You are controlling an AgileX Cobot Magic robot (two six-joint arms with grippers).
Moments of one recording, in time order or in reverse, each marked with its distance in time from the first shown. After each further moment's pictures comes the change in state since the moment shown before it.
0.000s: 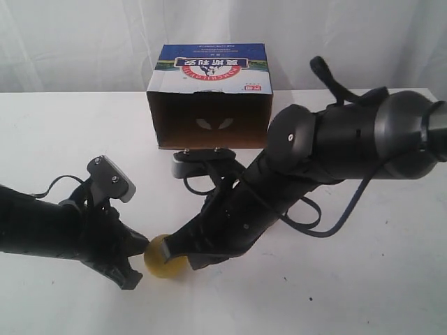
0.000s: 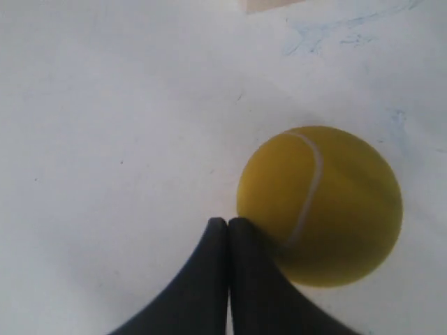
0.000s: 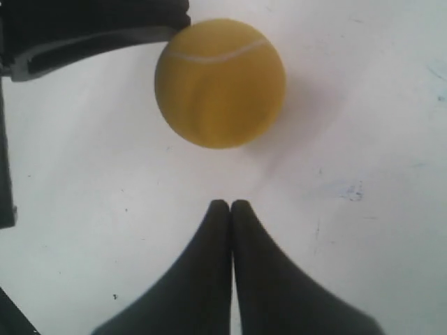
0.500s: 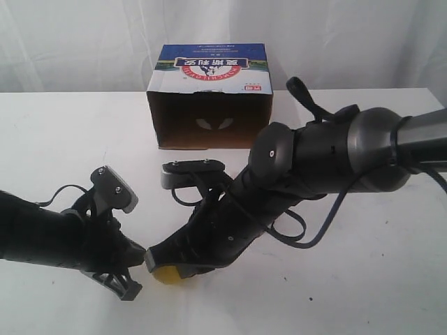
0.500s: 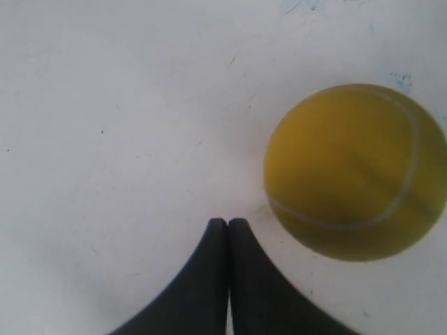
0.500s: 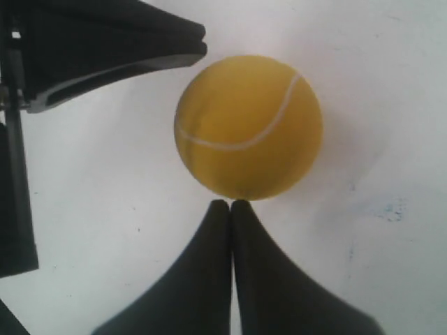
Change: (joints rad) left arm -0.007 0.019 0.007 0.000 -0.019 0.000; right arm 0.039 0.042 0.000 0.051 -0.059 0.003
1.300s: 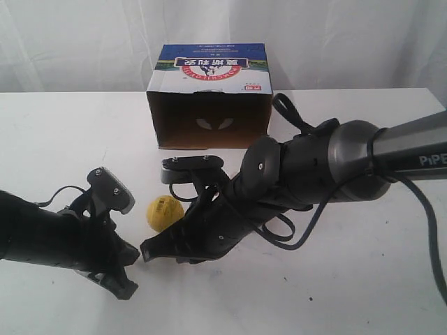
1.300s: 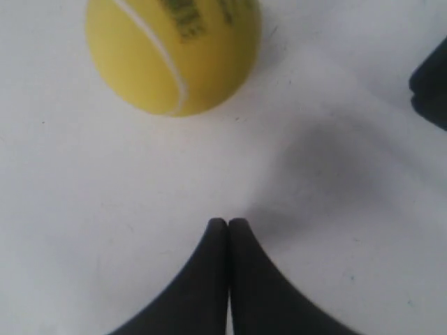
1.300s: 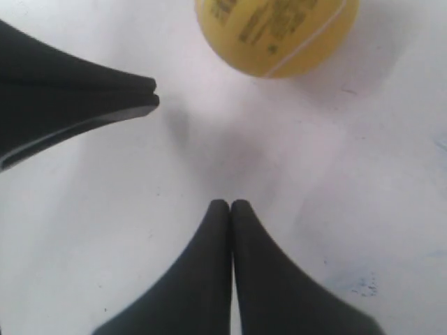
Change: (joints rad) left arm 0.000 0.010 -0.002 0.000 -0.068 0.000; right arm 0.014 0.051 0.000 0.022 -0.173 0.001
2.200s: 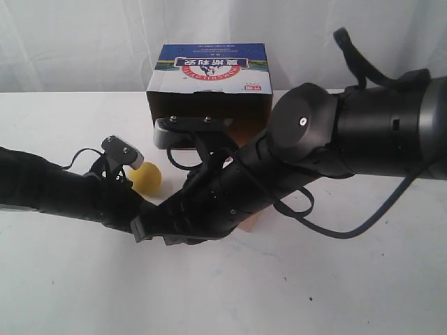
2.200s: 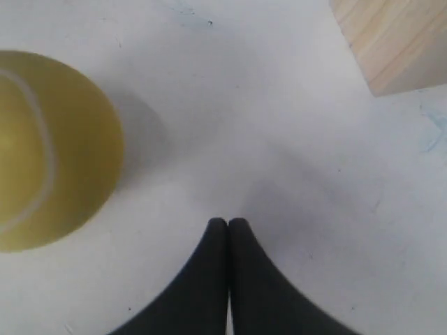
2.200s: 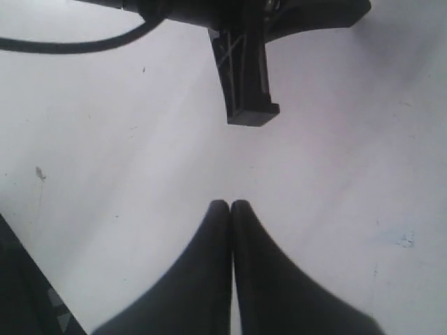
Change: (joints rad) left arm 0.141 0.245 -0.266 0.000 0.219 0.000; right arm 0.000 -0.212 0.000 -0.009 0.150 0.002
